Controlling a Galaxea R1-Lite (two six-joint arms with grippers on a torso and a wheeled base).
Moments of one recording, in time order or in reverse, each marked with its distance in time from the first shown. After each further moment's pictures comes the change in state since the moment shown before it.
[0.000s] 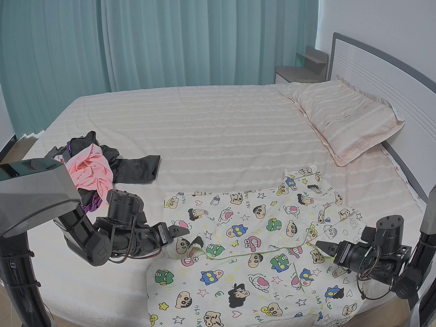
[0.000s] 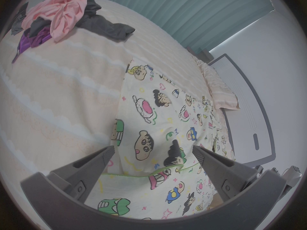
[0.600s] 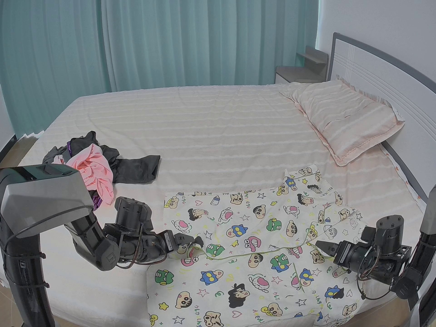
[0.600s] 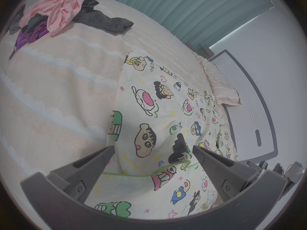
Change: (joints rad) left arm -0.024 0.070 -0.006 -0.030 0.002 0.010; right arm 0.000 0.000 0.000 -0.001 0.000 0.000
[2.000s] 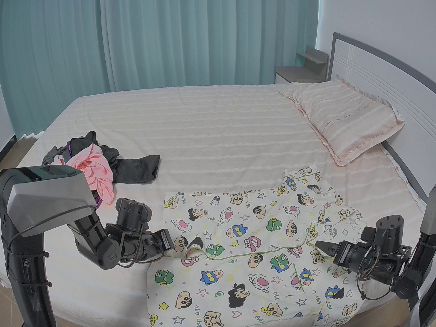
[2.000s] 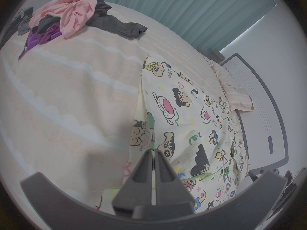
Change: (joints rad) left arm 0.014 0.032 -0.020 0.010 0.123 -0.007; right arm 0.002 0.000 0.000 0.000 0.000 0.001
